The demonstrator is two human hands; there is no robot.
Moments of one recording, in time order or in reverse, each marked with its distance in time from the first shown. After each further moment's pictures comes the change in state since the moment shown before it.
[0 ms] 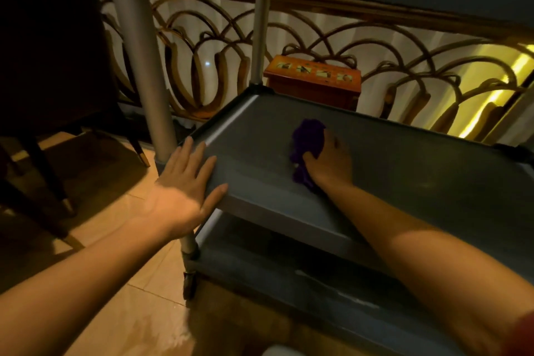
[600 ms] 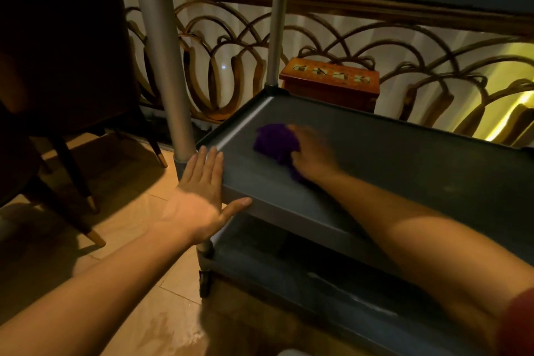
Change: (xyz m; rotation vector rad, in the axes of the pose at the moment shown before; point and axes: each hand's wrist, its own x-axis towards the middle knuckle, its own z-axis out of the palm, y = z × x) left_hand -0.005 -0.002 0.019 -0.076 0.020 -0.074; right_hand 0.003 -0.056 0.016 -0.015 -0.142 -0.366
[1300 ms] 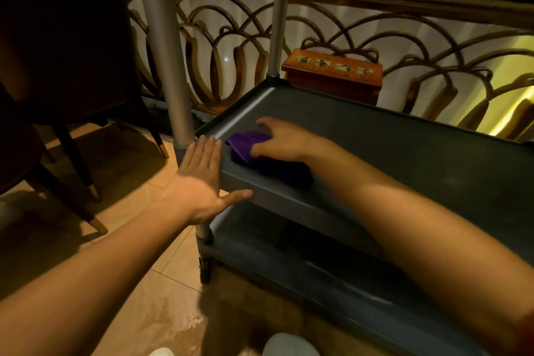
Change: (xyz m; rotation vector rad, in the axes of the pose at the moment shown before) left_hand 0.004 -0.001 -0.006 -0.006 -0.121 -0.026; right_hand -0.011 -0.065 -0.024 0.111 -0.377 -0.050
